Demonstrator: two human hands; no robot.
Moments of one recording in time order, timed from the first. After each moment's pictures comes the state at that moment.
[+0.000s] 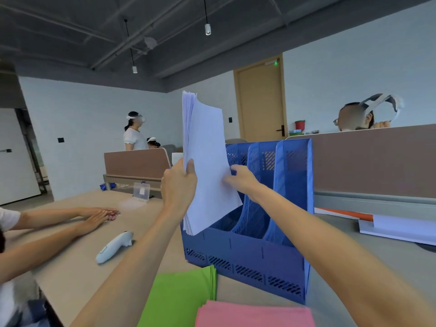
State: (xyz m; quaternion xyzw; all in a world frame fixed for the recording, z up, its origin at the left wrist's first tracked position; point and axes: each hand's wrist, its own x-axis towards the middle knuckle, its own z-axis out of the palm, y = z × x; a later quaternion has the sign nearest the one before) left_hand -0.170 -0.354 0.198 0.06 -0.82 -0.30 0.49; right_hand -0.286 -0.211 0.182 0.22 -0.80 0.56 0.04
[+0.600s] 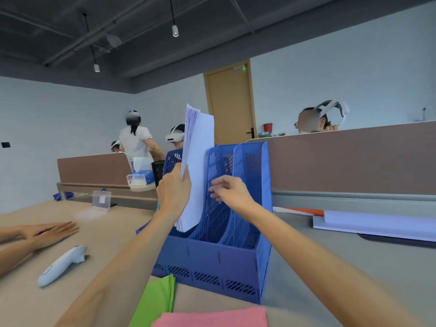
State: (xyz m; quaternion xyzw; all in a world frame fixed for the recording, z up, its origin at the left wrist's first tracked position) left_hand -0.238 -0.289 0.180 0.04 -0.86 -0.20 0.47; right_hand -0.257 -0.129 0.152 0.23 -0.74 0.63 0.09
